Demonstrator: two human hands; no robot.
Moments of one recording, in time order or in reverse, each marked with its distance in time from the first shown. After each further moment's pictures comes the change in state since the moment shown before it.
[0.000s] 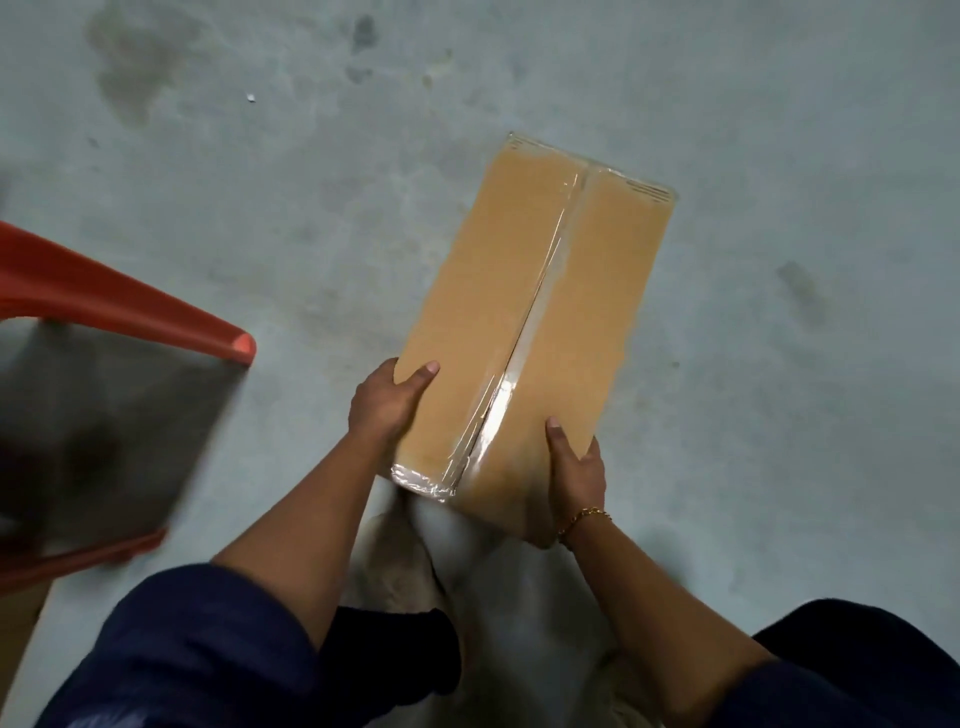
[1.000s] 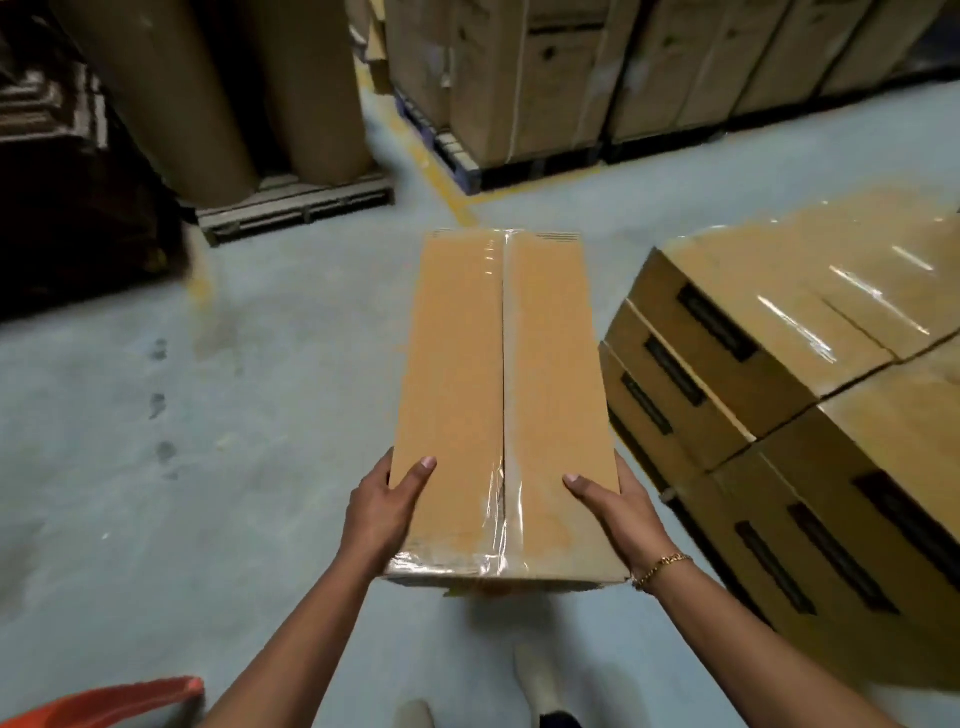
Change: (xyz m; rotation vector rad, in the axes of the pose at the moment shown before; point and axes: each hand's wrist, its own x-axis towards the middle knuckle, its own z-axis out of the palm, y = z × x) left_hand -0.563 0.408 -0.162 0.072 -0.435 0.666; right_hand -0.557 -0.253 -0.447 0.316 0.257 -0.324
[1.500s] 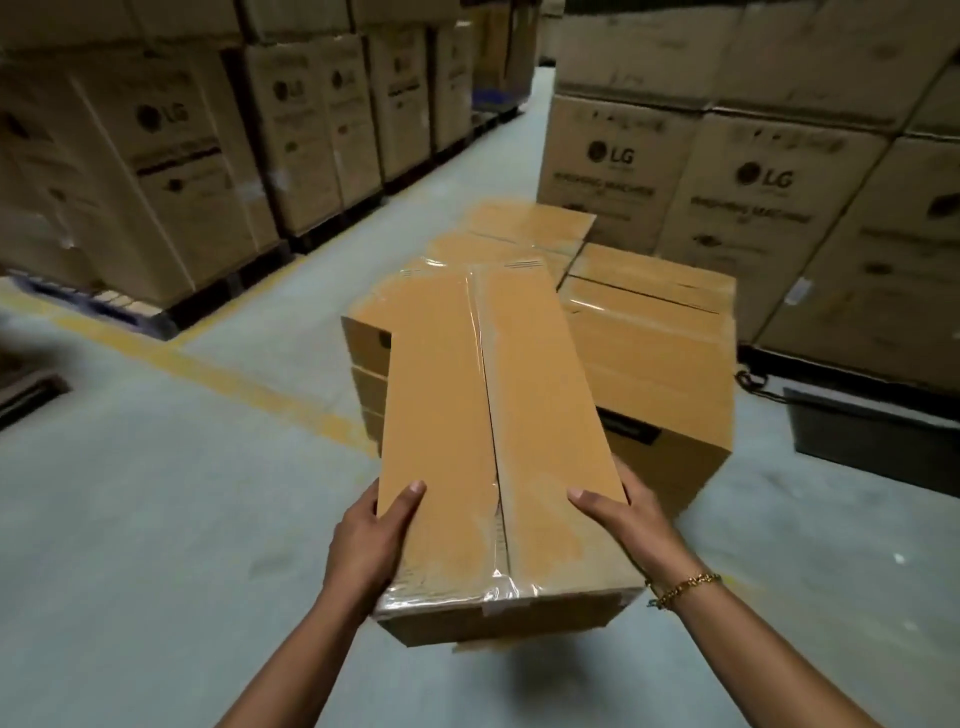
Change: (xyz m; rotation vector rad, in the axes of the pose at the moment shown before) left_hand -0.100 0.157 0.228 0.159 -0.546 0.334; right_hand -0.176 0.046 -0.243 0.266 0.592 -0.088
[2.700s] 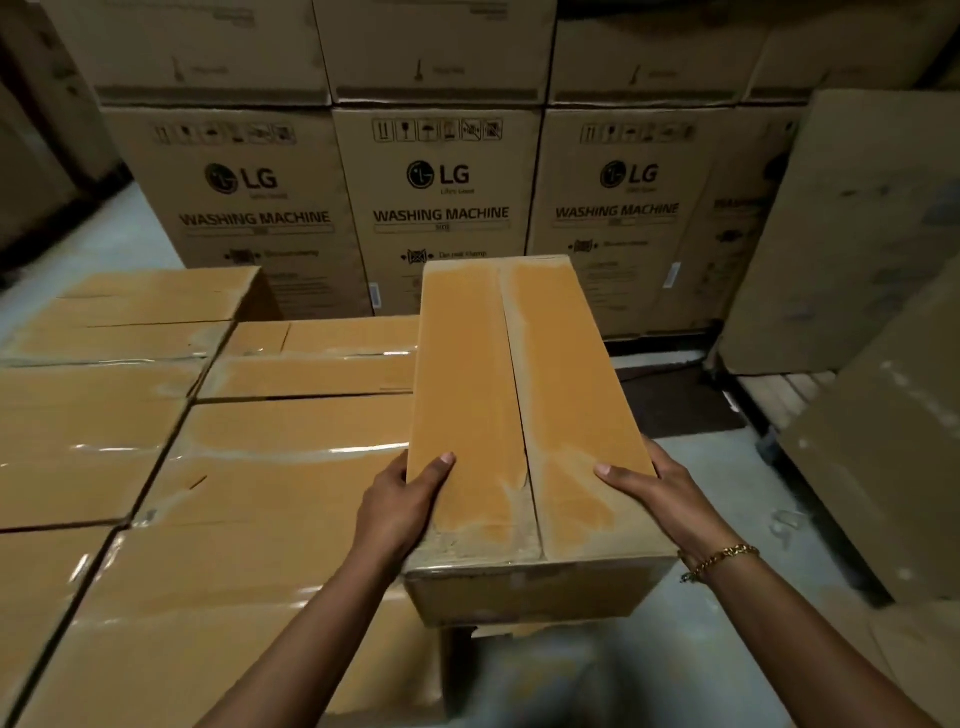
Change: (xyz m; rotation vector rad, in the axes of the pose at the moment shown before) left_hand 0.241 0.344 0.724 0.106 -0.553 0.150; right_hand 0.312 0.028 -0.651 0.125 0.527 0.118
